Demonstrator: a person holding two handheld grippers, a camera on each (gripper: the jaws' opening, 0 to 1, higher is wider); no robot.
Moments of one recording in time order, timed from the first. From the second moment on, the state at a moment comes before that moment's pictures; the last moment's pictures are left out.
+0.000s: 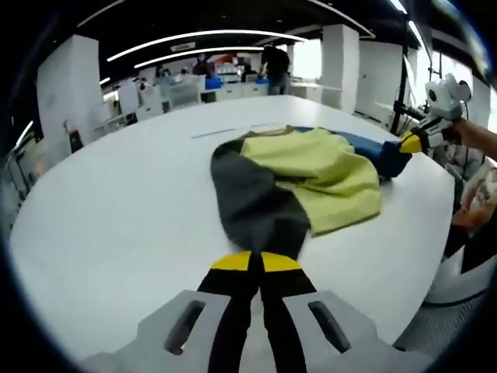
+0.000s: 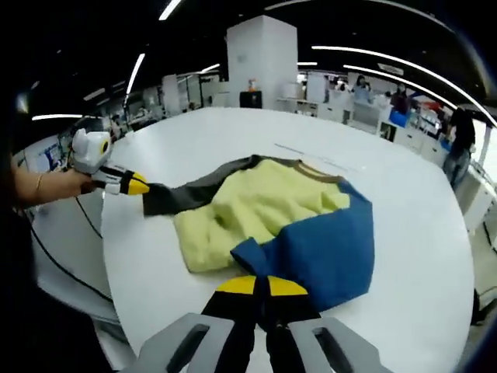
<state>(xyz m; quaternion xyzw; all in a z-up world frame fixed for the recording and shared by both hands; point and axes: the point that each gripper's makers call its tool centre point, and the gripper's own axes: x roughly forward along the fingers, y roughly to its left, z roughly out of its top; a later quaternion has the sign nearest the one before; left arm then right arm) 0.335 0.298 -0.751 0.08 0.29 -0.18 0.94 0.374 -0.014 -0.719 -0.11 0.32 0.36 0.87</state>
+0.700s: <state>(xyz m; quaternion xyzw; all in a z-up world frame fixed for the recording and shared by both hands) 0.374 0.386 -0.742 0.08 0.31 -0.09 0.94 0.424 -0.133 -0.696 -0.06 0.32 0.17 0.93</state>
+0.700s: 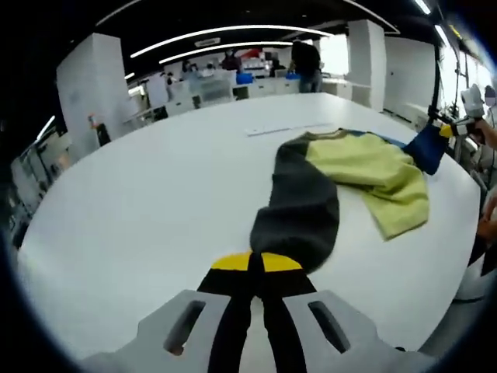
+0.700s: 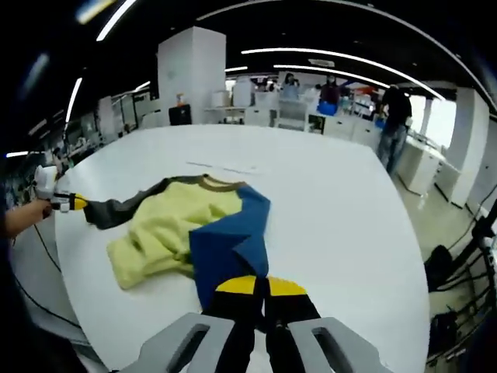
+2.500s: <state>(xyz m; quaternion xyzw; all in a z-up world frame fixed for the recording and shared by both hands) 0.433 0.497 -0.758 0.14 0.35 0.01 0.93 0.443 -0.314 -0.767 0.00 0.39 -0.05 0.92</state>
